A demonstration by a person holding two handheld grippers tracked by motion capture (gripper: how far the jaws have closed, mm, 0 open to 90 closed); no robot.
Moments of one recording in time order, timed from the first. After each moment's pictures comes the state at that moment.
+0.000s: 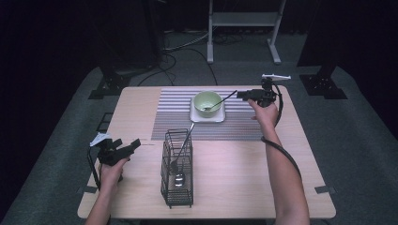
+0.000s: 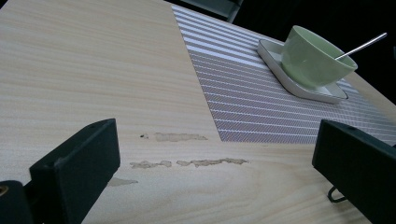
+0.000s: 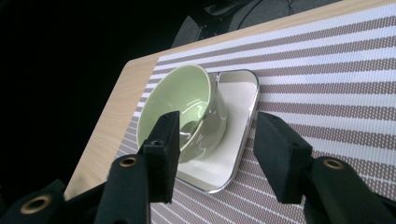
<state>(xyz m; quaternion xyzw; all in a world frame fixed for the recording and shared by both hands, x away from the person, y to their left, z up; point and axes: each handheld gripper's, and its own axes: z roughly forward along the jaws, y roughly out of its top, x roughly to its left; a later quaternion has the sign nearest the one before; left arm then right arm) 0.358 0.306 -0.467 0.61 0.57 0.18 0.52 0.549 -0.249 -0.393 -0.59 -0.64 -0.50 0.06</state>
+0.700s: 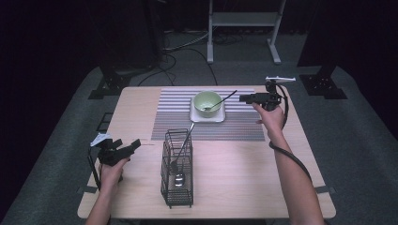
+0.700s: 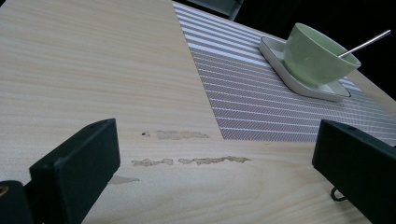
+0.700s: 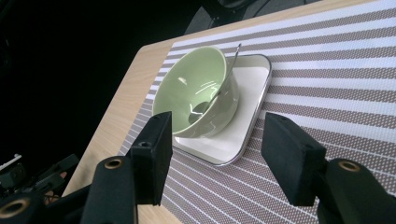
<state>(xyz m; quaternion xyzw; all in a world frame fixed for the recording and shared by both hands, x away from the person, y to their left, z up) 0.359 0.306 -0.469 0.61 0.57 0.18 0.52 0.528 -0.258 -0.386 -0.56 -0.66 -0.50 0.07</state>
